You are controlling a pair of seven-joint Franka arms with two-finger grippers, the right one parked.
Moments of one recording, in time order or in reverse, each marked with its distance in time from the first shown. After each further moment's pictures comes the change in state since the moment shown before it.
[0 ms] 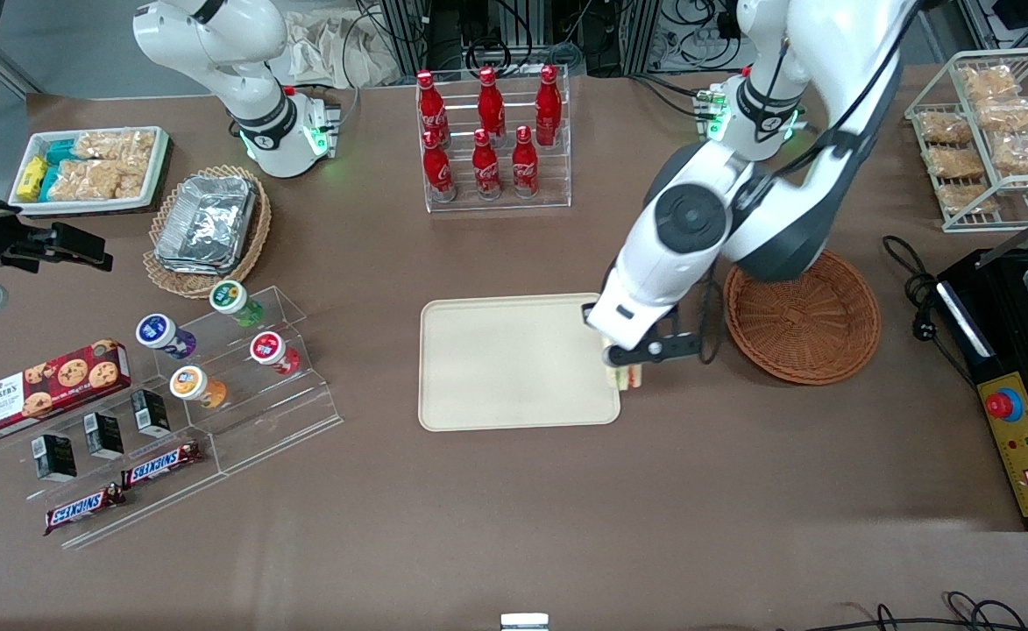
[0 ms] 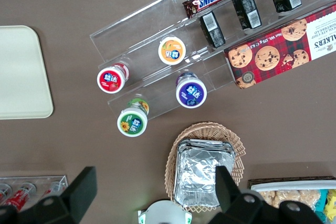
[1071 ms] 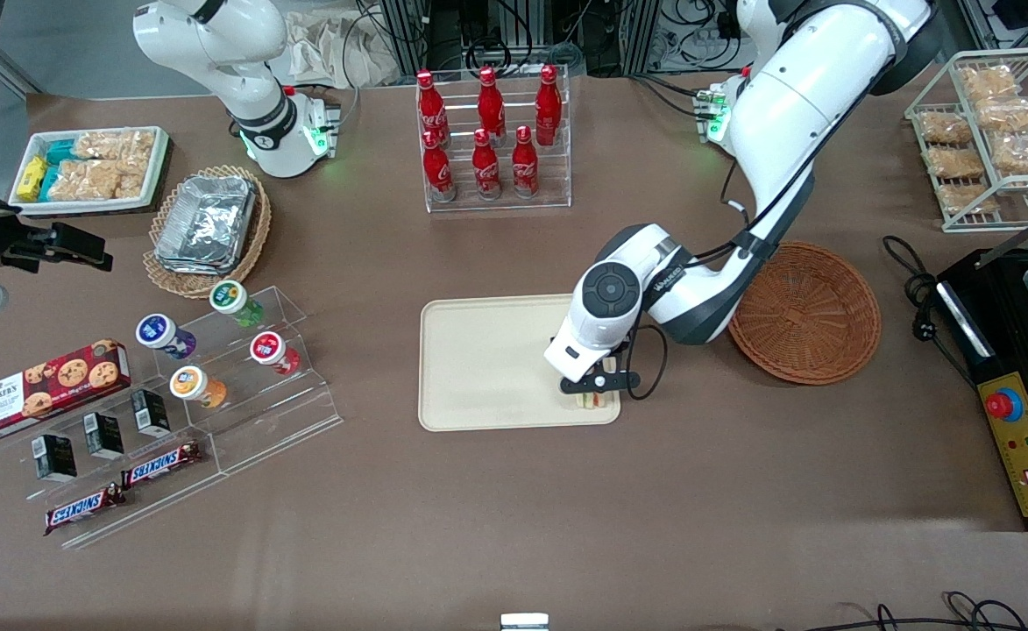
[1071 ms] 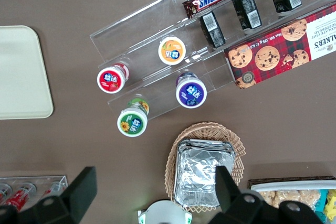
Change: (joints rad) arm -0.051 0.221 0.001 0.000 0.201 0.148 -0.080
